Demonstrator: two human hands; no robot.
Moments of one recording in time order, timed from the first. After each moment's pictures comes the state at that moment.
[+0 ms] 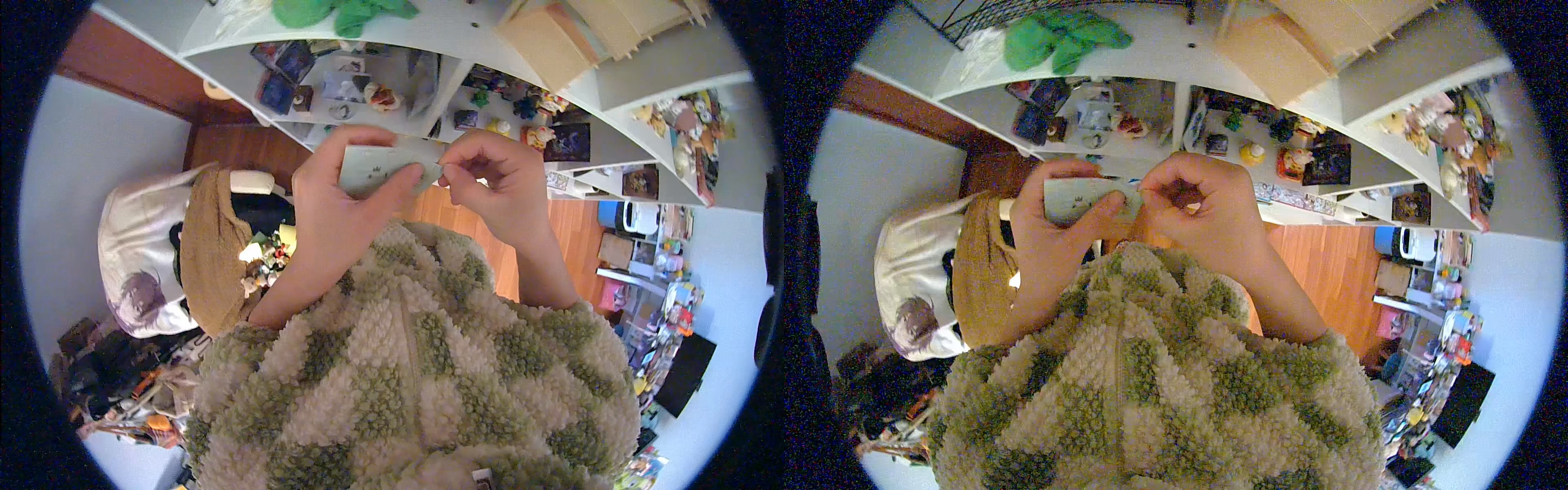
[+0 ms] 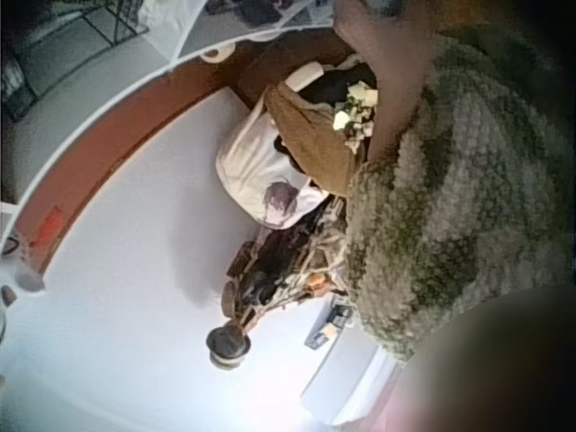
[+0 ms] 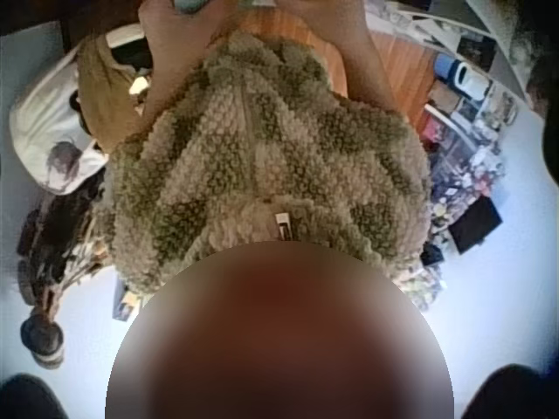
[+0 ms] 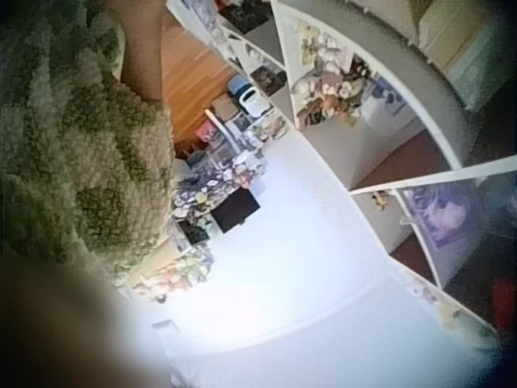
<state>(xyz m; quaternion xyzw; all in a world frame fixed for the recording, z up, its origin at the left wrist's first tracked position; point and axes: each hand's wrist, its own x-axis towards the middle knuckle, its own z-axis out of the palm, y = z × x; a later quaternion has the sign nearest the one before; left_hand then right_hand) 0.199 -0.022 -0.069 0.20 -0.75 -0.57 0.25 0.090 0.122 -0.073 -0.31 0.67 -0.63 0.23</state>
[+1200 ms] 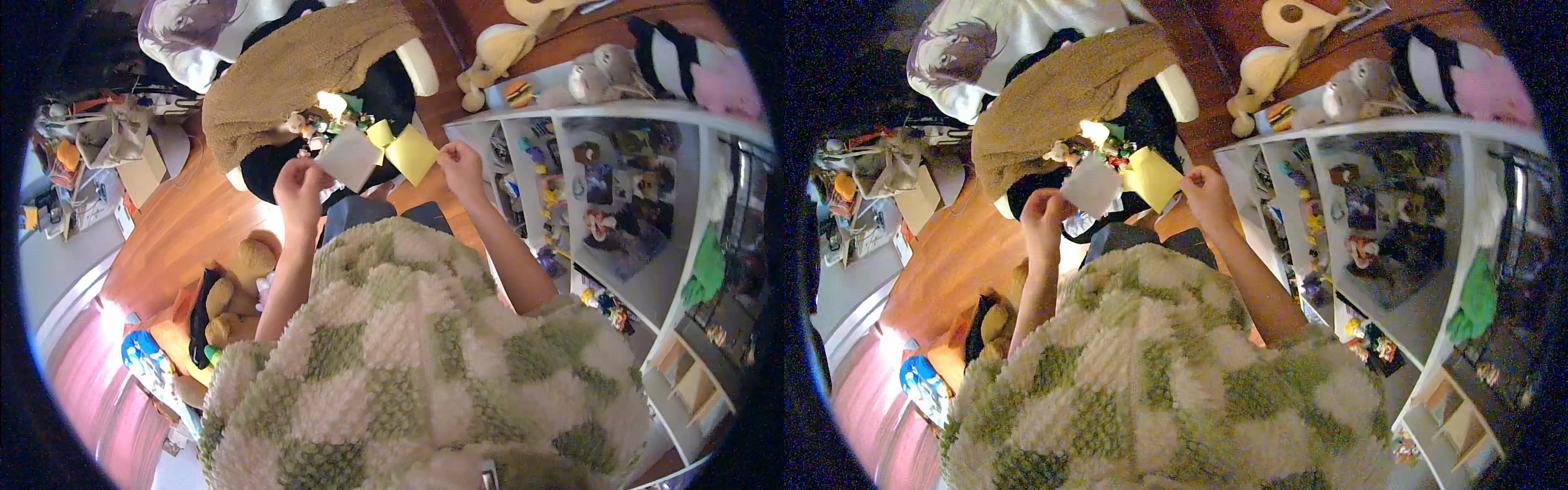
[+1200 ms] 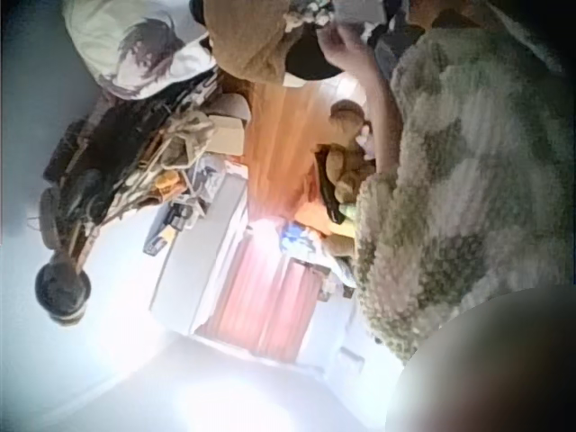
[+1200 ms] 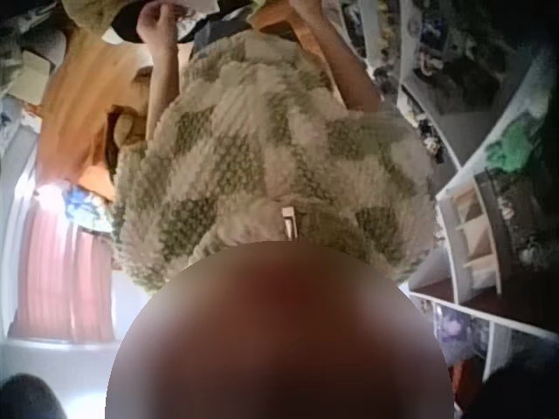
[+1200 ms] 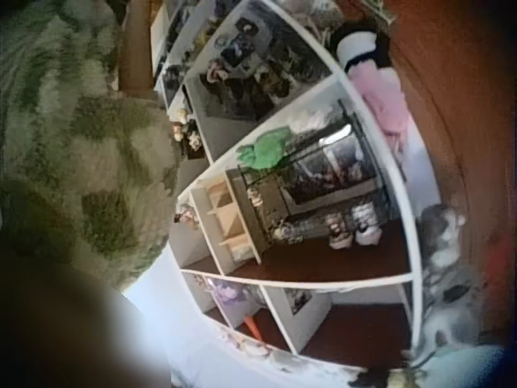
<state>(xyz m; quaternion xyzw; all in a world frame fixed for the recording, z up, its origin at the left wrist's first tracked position) 0.519 -0.129 -0.282 0.68 -0.29 -0.50 0.45 0.258 -0.146 -0.353 -0.42 0.69 -0.32 0.49</state>
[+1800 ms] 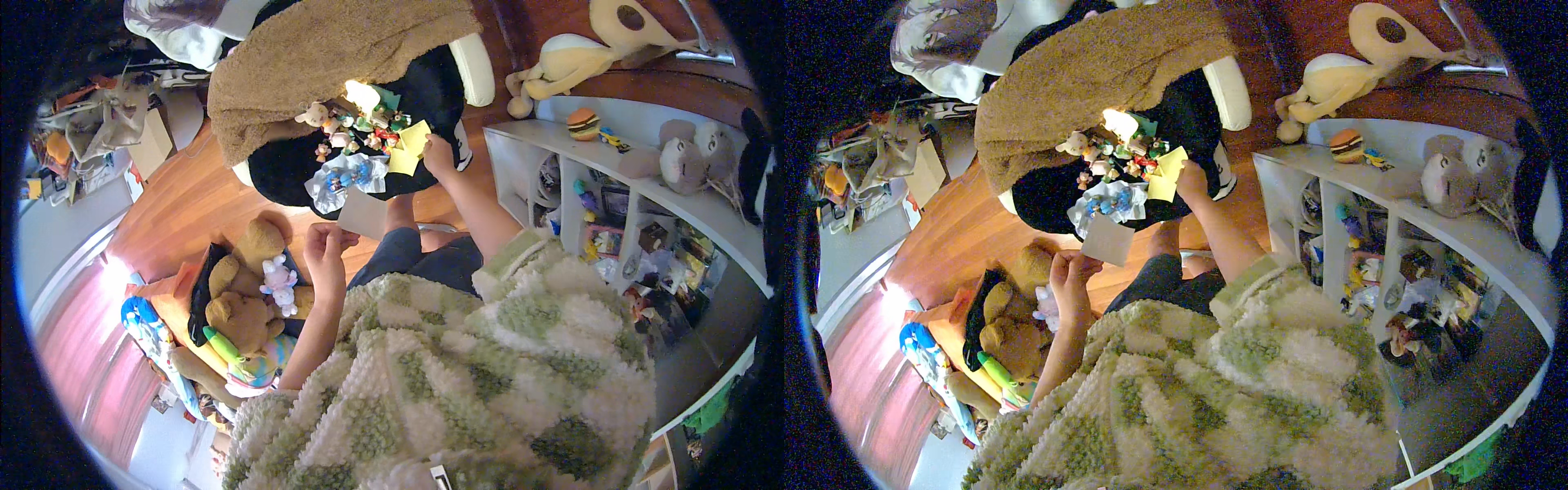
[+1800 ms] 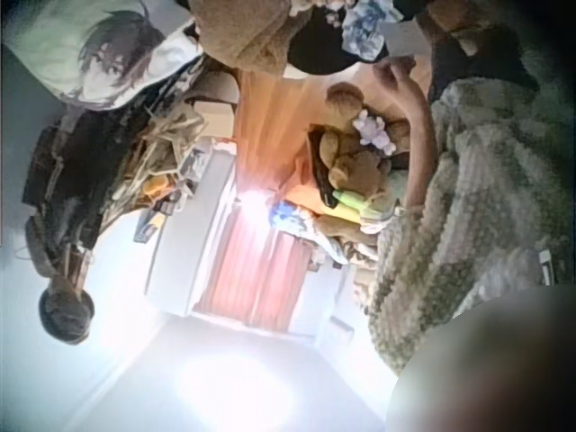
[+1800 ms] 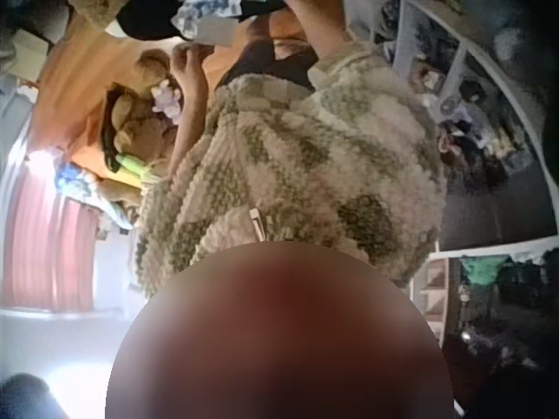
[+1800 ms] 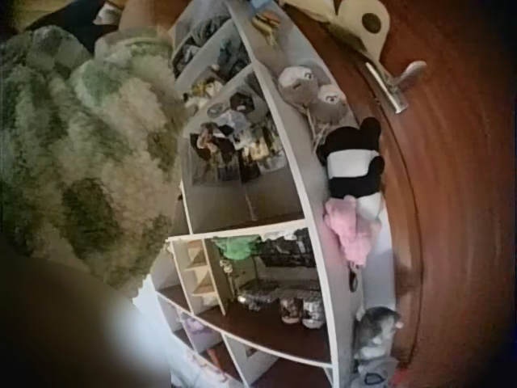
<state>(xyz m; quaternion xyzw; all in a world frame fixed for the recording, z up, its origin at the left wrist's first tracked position) 0.521 -0.074 -0.375 0.71 -0.14 -0.50 0.48 0.335 -0.196 -0.661 -0.61 0.68 -0.19 0.37</state>
